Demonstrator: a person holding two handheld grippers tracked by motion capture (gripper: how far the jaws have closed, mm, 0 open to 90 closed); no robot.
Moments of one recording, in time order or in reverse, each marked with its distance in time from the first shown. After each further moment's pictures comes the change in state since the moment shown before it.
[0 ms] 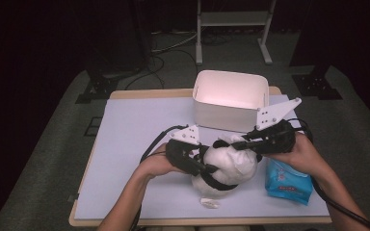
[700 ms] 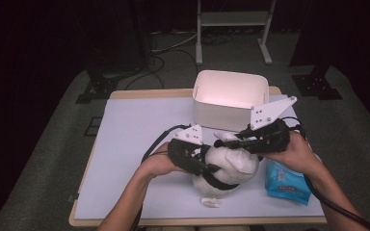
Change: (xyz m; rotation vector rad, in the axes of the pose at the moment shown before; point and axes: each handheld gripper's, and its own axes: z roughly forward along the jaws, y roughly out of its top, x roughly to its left) left arm -0.002 0.005 0.001 0.014 0.014 0.006; right arm 0.008 0.019 0.004 -0.036 0.008 -0.045
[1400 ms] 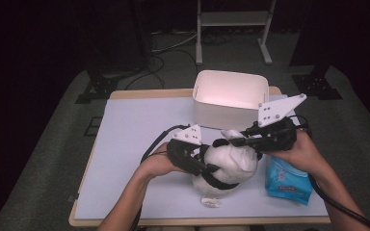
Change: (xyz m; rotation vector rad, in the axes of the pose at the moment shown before) left arm 0.000 -0.001 -0.001 0.001 0.011 0.004; right arm -0.002 -0.003 -0.009 -0.004 -0.015 0.006
